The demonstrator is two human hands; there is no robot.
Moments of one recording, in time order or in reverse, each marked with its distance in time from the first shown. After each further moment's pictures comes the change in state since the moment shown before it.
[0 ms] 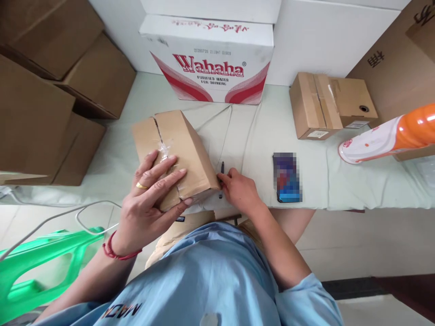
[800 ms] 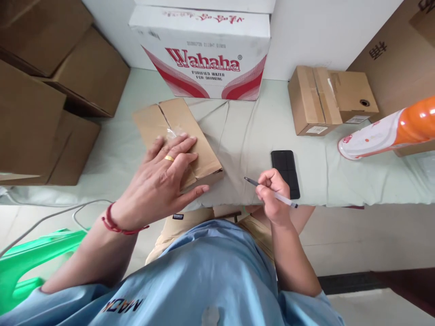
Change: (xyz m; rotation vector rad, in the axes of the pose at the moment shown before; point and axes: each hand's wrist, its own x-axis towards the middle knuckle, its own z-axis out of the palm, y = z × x) left_hand 0.058 0.014 0.011 0.002 -0.278 -0.083; right_hand -0.070 0.042 -0.010 1.023 0.663 0.125
